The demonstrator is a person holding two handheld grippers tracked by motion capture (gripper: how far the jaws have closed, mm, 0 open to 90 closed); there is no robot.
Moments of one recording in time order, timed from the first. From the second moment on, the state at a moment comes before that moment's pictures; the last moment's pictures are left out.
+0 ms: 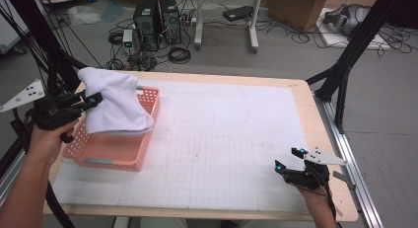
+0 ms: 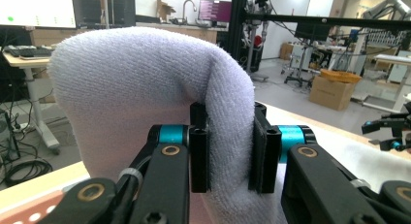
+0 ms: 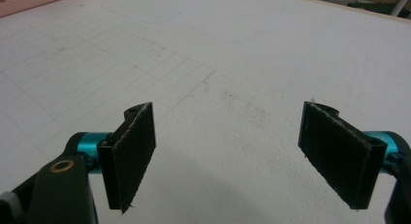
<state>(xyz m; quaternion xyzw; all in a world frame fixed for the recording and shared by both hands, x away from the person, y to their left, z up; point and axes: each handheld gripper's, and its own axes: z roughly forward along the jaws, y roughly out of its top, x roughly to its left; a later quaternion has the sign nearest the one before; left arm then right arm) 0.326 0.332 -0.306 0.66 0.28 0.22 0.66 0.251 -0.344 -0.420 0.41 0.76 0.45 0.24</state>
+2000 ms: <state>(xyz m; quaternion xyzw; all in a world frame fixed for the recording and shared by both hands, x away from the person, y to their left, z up) 0.362 0.320 -0.383 0.69 0.31 0.14 0.63 0.250 -0.341 -0.423 0.41 0.76 0.45 0.24</state>
